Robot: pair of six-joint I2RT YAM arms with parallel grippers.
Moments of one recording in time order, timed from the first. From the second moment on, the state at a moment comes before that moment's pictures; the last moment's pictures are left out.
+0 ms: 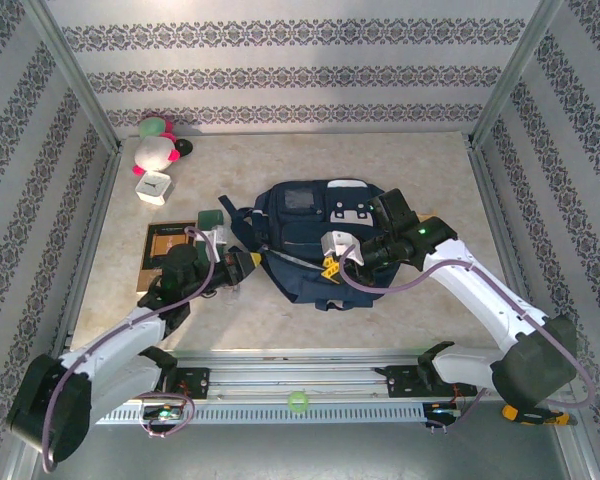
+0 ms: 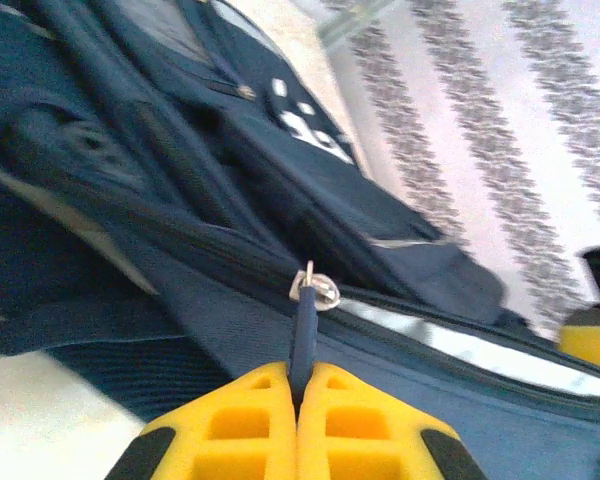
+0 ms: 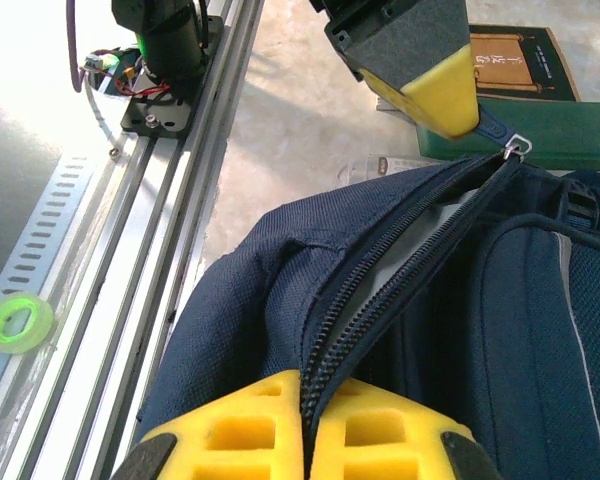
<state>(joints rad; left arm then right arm) -0.40 0.93 0.33 0.27 0.45 -0.79 0.48 1.23 1.04 -0.87 -0.88 -0.94</state>
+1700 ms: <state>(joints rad) -0.28 0.96 0.79 -0.54 -0.12 -0.37 0.67 1.47 1.31 -0.90 -0.58 -0.75</state>
